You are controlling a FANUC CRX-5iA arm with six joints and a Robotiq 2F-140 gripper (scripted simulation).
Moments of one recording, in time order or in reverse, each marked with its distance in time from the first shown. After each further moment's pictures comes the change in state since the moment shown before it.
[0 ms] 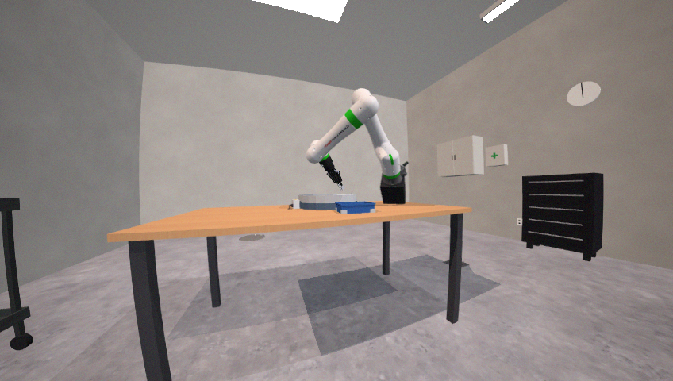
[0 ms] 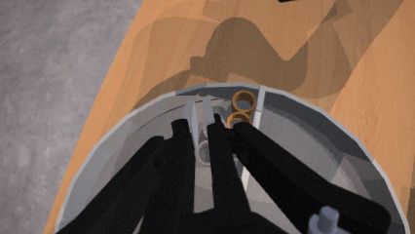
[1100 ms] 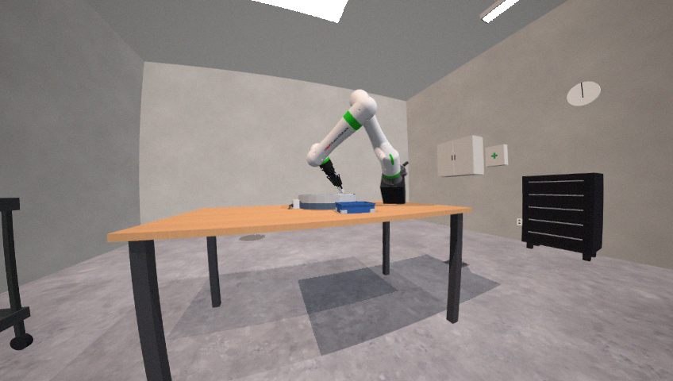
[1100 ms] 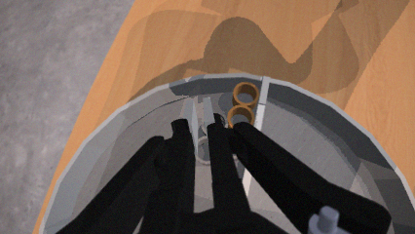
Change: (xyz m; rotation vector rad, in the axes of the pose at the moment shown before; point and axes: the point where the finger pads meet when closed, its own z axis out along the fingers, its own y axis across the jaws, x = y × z) arm -0.015 0.000 0.018 0.000 0.000 0.000
